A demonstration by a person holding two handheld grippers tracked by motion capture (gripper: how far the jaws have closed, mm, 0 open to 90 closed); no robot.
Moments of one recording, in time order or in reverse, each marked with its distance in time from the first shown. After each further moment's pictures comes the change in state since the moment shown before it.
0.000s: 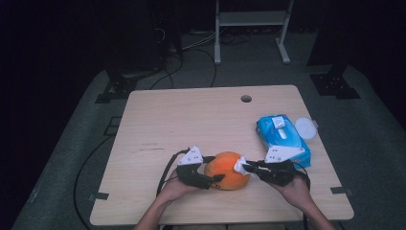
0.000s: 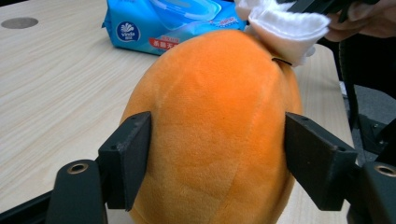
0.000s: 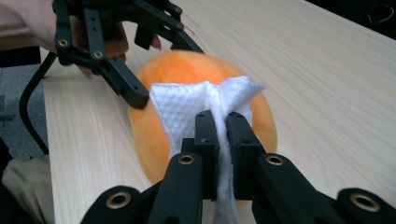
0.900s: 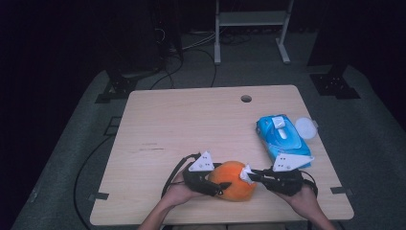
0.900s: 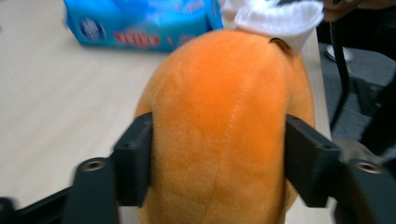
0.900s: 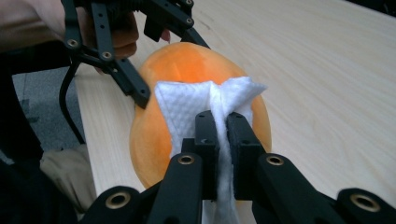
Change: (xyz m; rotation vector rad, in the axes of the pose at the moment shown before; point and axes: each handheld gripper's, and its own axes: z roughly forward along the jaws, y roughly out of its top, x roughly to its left) left arm -0.029 0.021 0.006 0.079 -0.009 0.142; right arm 0.014 -0.010 -0.018 -0.012 0.045 0.037
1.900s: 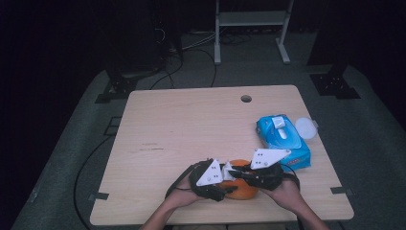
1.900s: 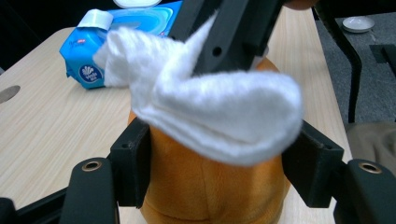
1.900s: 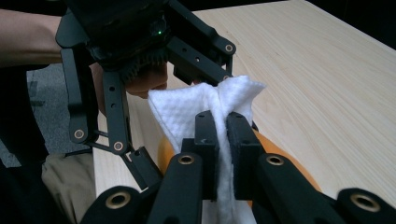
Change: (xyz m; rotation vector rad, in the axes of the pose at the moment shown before) left arm -0.020 0.004 0.008 0.007 0.032 0.212; right arm 0.019 0.042 0.031 0.019 0.058 -0.134
